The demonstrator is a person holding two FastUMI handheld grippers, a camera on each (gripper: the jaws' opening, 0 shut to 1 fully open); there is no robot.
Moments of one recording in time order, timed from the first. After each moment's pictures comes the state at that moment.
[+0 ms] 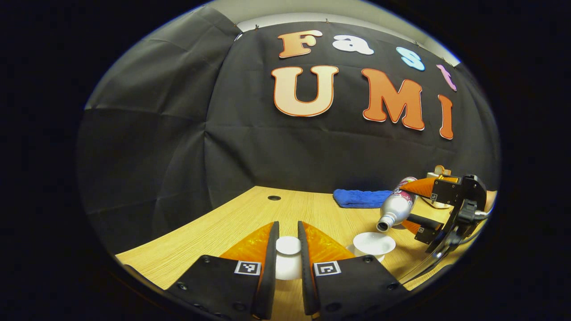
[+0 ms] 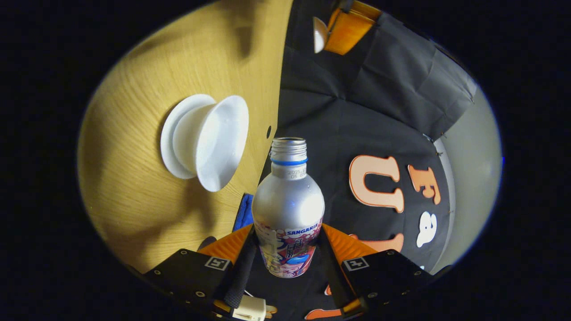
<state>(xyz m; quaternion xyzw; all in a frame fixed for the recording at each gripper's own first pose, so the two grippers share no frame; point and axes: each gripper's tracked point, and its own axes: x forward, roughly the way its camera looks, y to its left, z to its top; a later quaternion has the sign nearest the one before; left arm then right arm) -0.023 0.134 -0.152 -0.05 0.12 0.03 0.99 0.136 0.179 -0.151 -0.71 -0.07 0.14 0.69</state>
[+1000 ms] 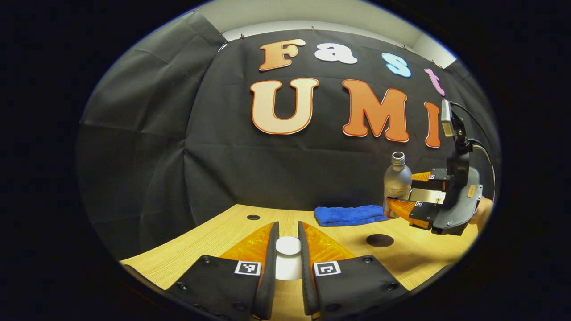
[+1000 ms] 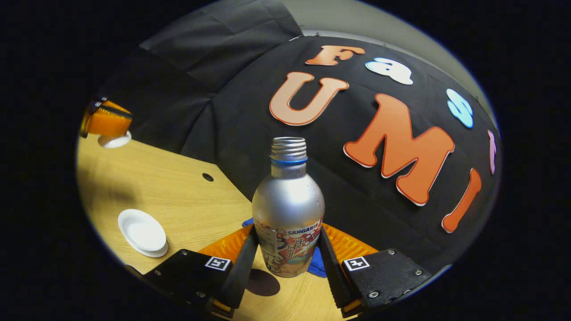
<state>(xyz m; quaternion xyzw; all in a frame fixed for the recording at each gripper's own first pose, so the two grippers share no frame) 0.011 0.078 -0.105 -0.04 0.07 -0.01 1.00 0.169 0.096 -0.108 -0.23 0.05 0.11 0.97</state>
